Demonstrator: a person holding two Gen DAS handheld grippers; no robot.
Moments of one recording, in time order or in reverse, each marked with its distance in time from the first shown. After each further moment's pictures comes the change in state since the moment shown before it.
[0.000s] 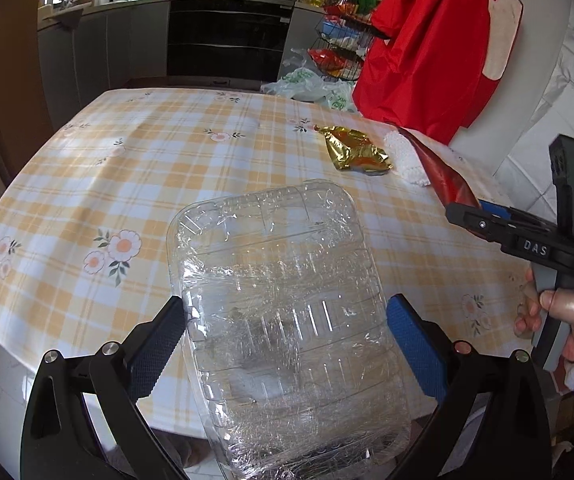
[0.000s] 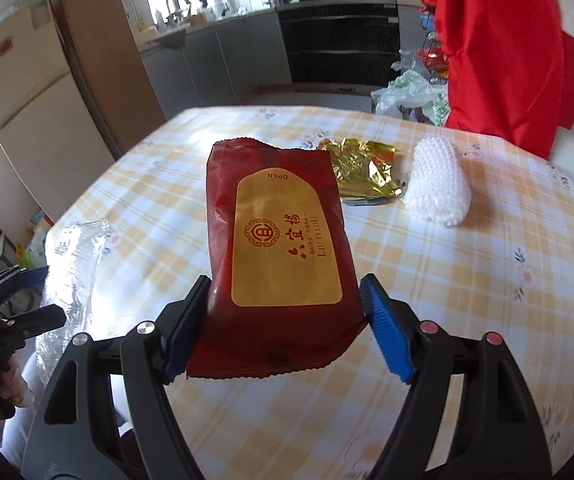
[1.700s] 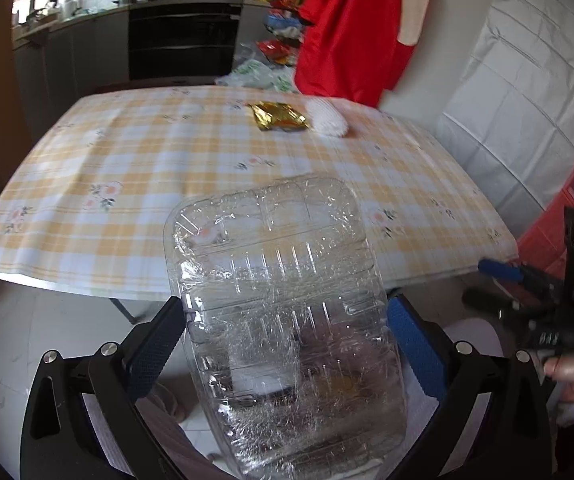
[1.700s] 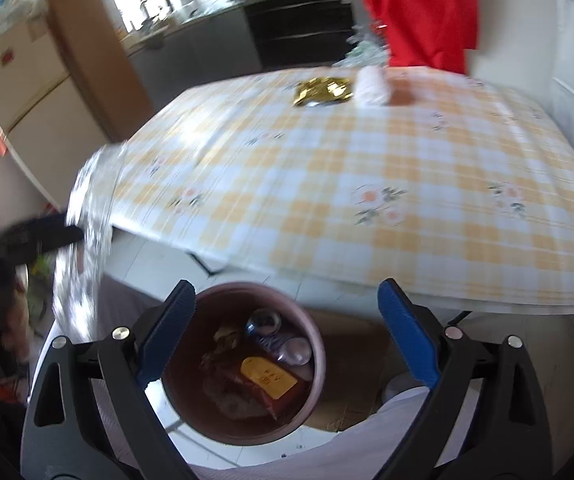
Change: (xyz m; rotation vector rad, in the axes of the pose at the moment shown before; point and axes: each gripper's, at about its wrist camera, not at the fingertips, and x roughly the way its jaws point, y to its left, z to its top) left arm -0.105 -0.064 -0.092 0.126 0.054 -0.112; right arm -0.166 0.040 -0.171 0.161 0.036 -0.075
